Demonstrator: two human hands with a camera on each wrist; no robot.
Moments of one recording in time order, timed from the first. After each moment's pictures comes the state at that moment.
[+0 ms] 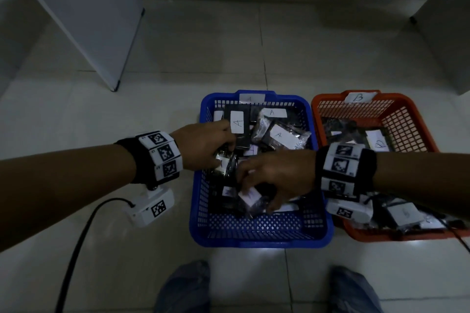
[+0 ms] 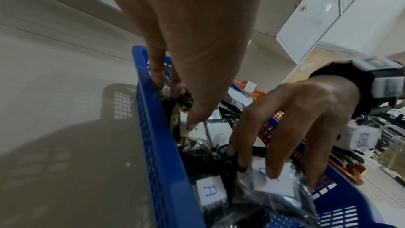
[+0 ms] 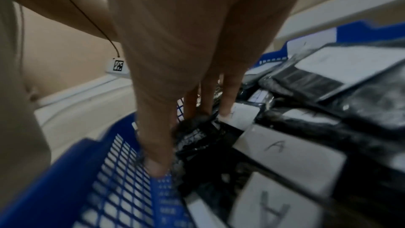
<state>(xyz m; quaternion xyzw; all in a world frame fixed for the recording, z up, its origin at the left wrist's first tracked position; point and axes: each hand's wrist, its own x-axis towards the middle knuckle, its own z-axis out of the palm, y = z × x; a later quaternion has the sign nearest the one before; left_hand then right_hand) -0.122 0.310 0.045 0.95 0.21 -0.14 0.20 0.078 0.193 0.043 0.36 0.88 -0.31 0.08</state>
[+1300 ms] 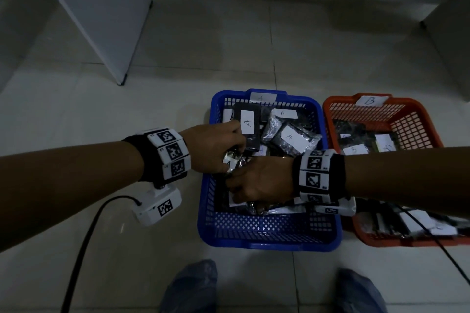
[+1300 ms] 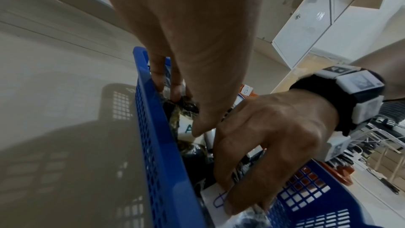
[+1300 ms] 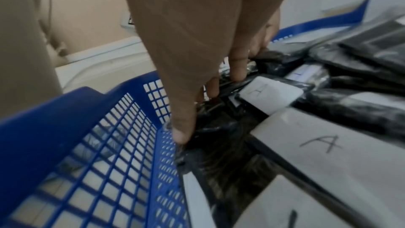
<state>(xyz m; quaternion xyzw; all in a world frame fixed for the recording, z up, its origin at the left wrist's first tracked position) -0.134 0.318 0.034 0.95 0.16 -0.11 0.23 0.031 0.211 0.016 0.22 0.95 -0.13 0.16</state>
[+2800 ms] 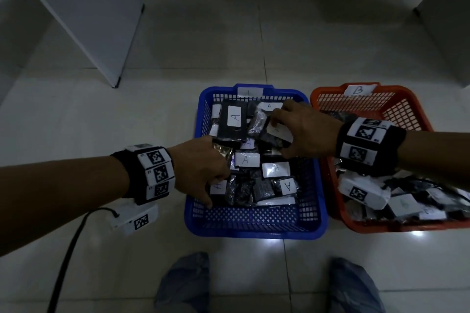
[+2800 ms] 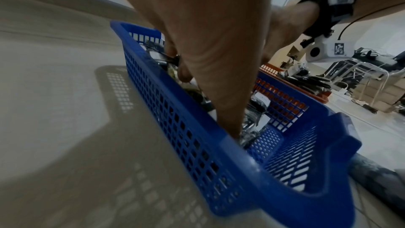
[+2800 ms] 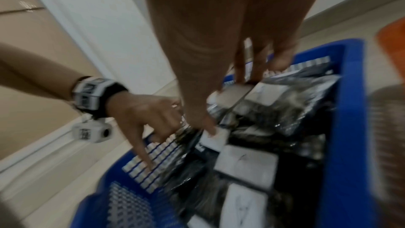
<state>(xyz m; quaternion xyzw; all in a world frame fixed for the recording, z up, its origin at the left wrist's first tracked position) -0.136 0.281 0.034 0.97 0.00 -0.26 0.04 0.132 0.199 0.055 0.64 0.75 -0.17 0.07</state>
